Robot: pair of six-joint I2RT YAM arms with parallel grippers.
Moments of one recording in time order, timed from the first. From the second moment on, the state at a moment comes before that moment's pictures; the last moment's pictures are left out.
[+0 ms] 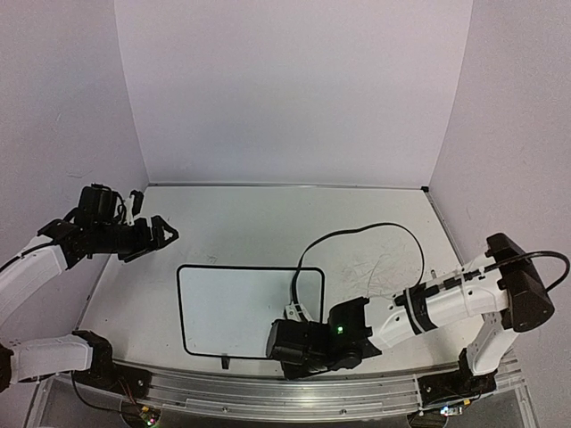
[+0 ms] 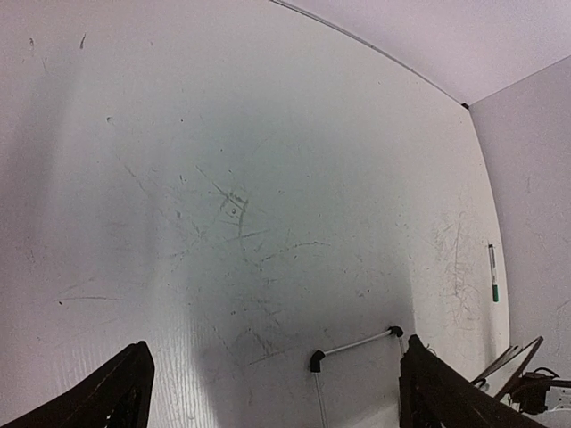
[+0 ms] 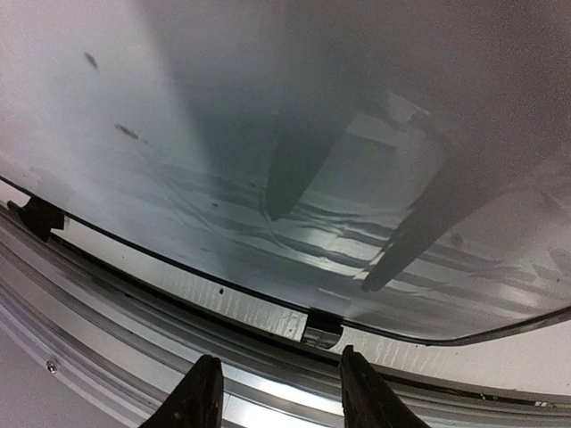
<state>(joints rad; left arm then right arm) -0.29 0.94 0.77 -0.52 0.27 -0.51 1.49 1.81 1.18 -0.63 0.26 1.17</state>
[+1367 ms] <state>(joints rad) -0.29 0.82 0.74 -0.50 0.29 -0.57 1.59 2.00 1.33 -0.82 0.55 1.21</state>
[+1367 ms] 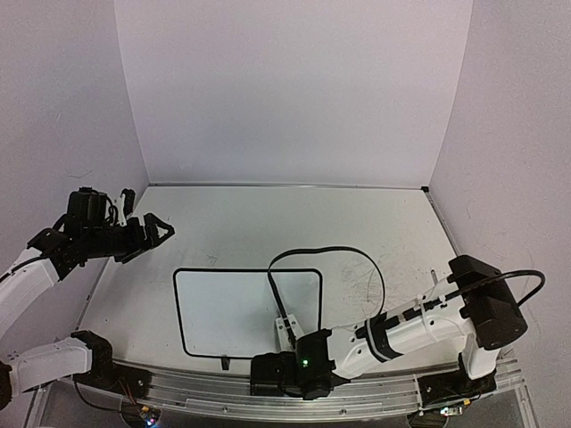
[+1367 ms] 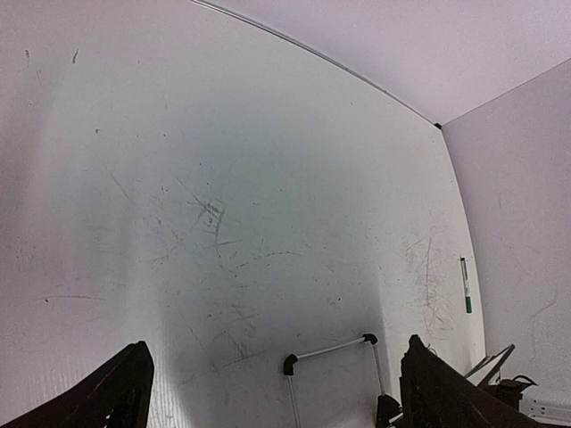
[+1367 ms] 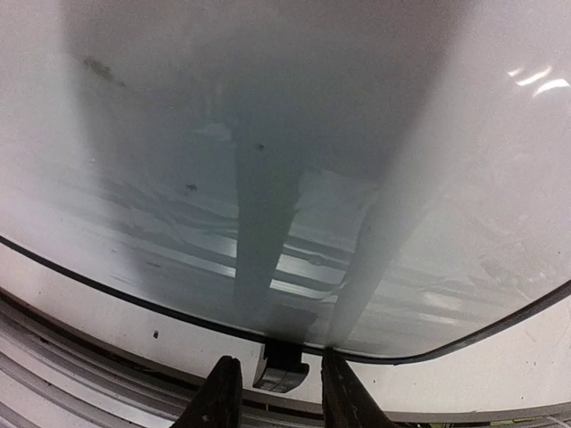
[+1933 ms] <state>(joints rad) -0.29 0.81 0.74 -0.49 0.29 -0.60 1.58 1.98 1.26 -0.76 0.60 1.31</state>
